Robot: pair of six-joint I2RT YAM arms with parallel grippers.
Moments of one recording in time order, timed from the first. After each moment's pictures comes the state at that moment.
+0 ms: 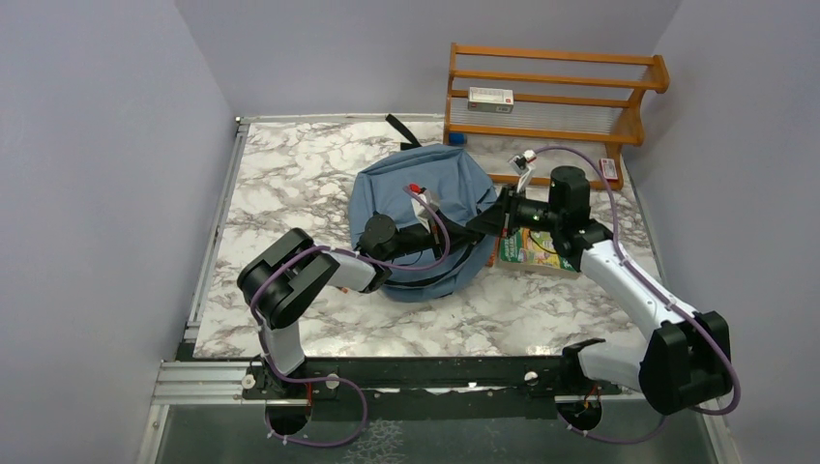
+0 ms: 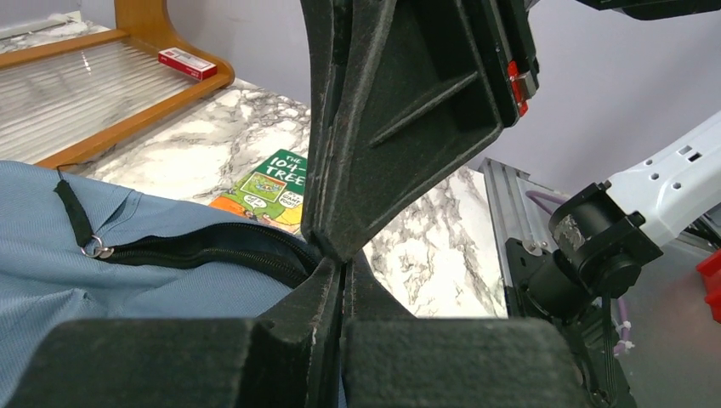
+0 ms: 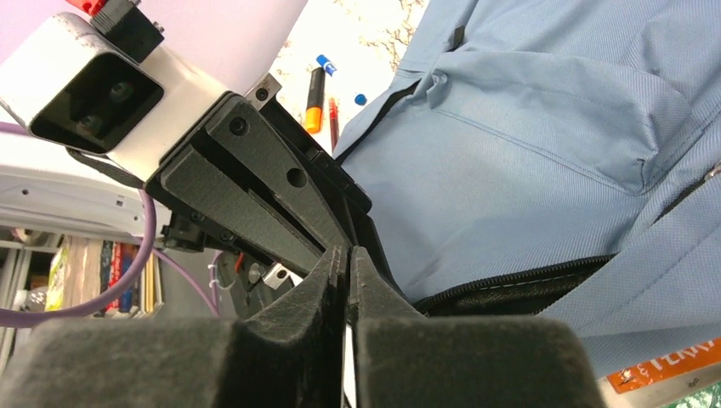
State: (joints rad) left arm -0.76 1.80 0.71 1.32 0.58 -0.45; right arm 0.28 1.21 0.80 0.03 -0.85 0.45
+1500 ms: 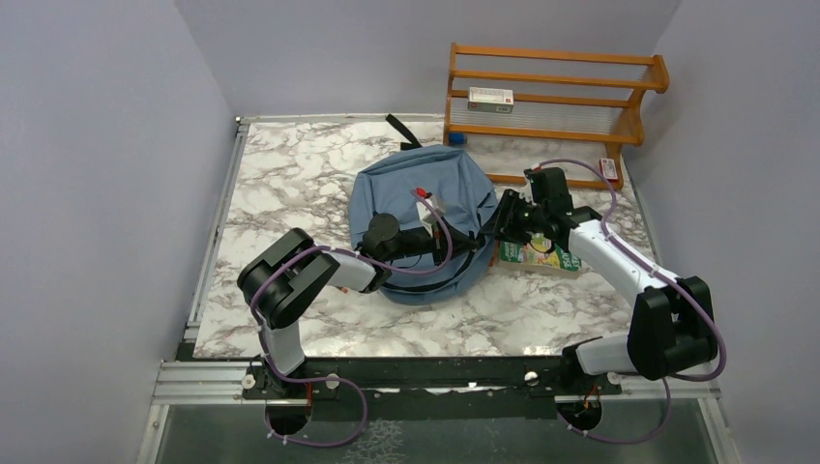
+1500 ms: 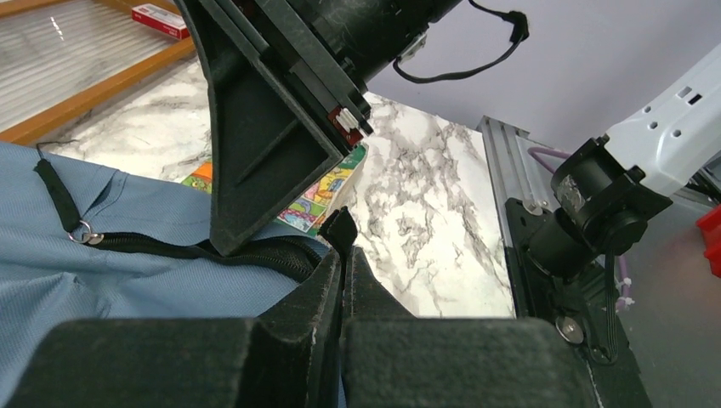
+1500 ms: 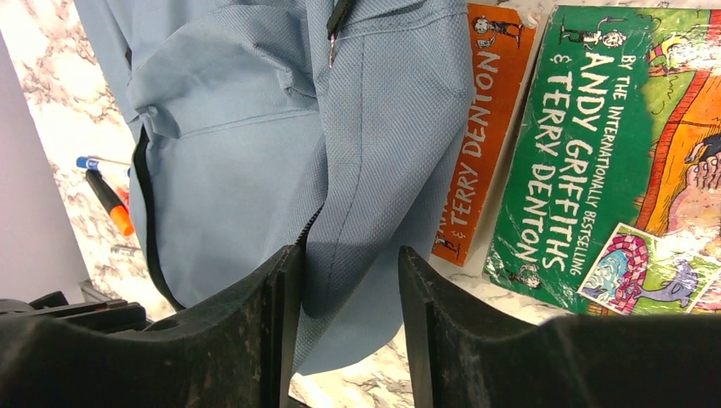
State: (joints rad) left arm -0.76 1.80 0.71 1.25 0.64 -0.38; right arm 0.28 1.37 0.90 -0.37 -0.28 0.60
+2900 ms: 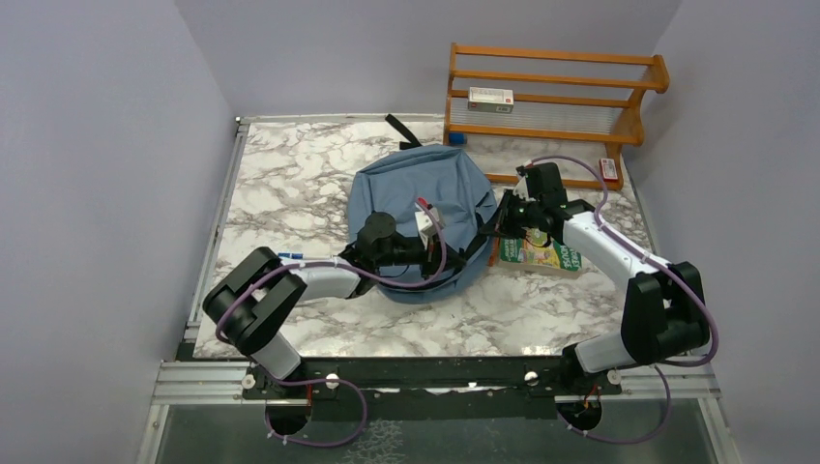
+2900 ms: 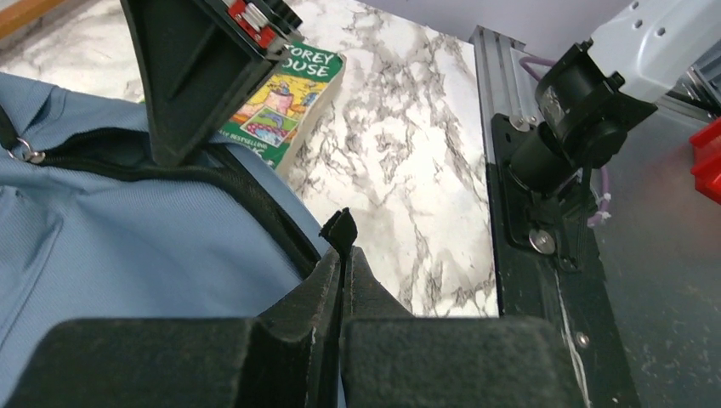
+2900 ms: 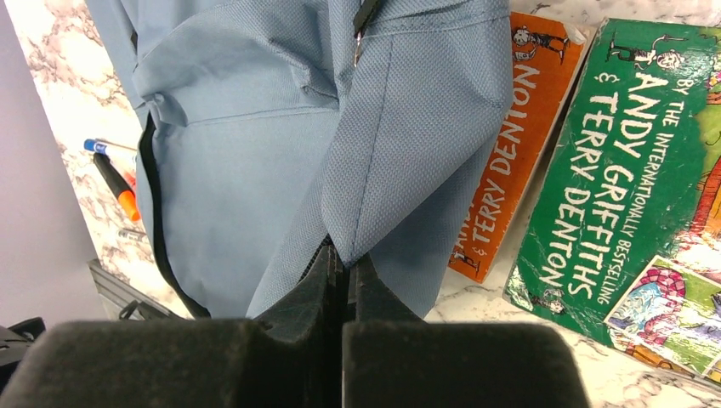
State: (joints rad) left arm -0.76 1.62 0.66 0.89 0.72 -0.24; right arm 0.28 1.45 0.95 -0.36 -0.32 0.58
